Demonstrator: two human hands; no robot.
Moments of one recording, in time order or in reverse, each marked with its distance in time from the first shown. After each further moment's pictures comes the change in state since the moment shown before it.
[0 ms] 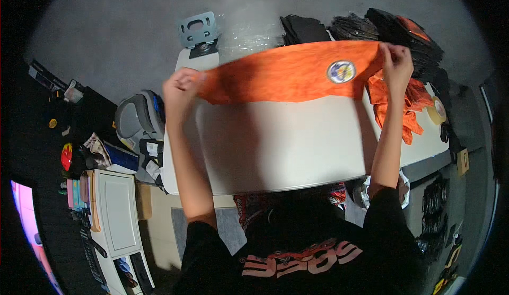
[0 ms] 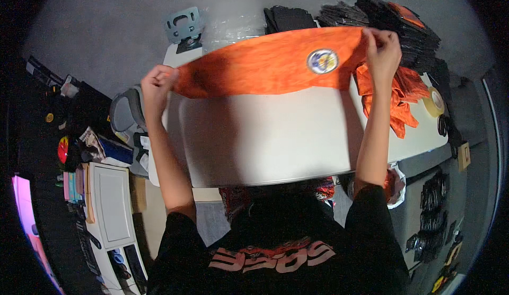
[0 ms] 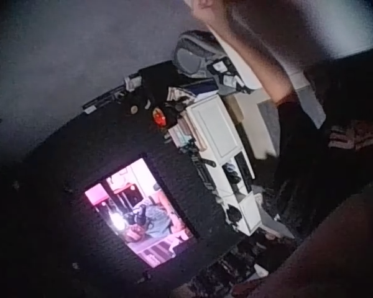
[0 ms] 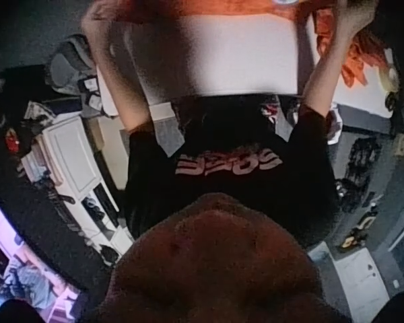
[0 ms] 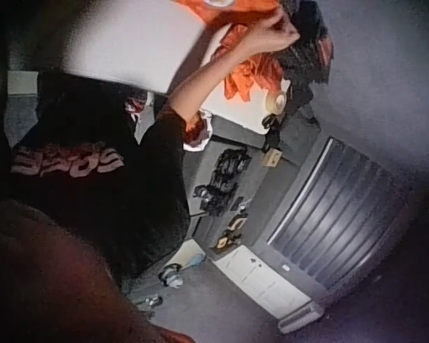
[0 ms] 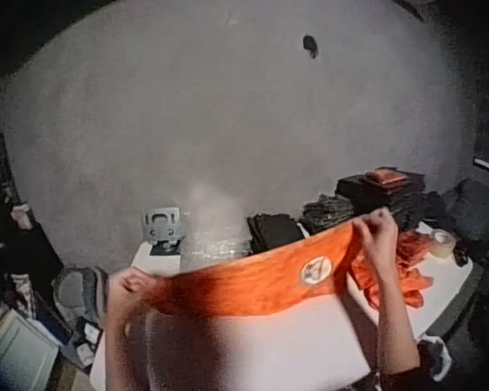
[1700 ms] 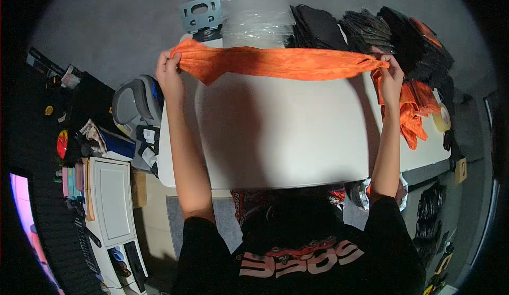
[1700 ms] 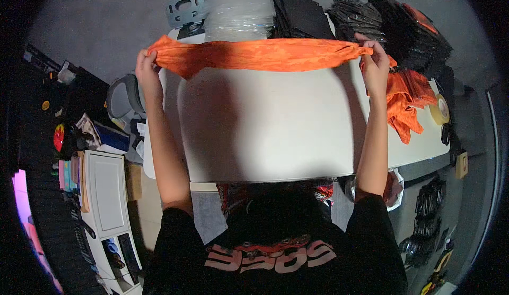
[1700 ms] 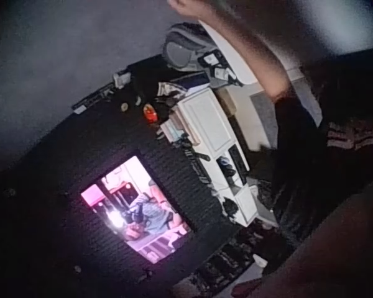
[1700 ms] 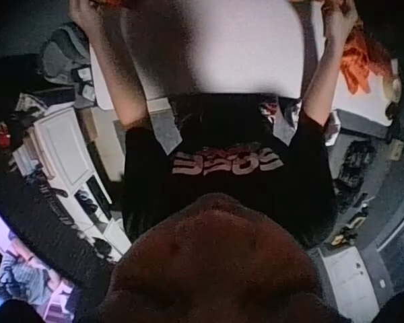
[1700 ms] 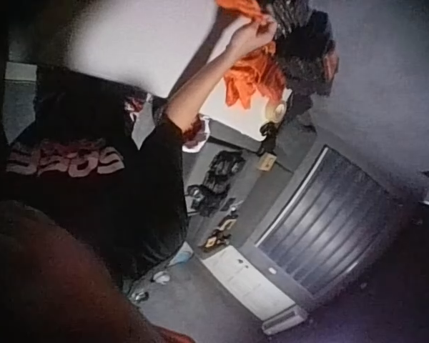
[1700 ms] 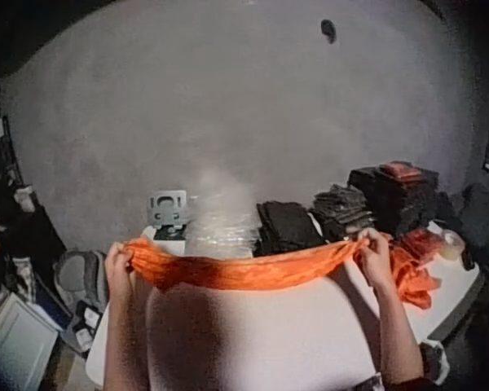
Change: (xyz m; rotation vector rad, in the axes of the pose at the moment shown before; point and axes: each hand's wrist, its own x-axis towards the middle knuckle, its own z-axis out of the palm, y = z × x) left_hand 0.023 -0.034 -0.003 -0.179 0.423 -0.093; right_hand -0.050 -0.002 0.034 0.789 -0.312 0.445
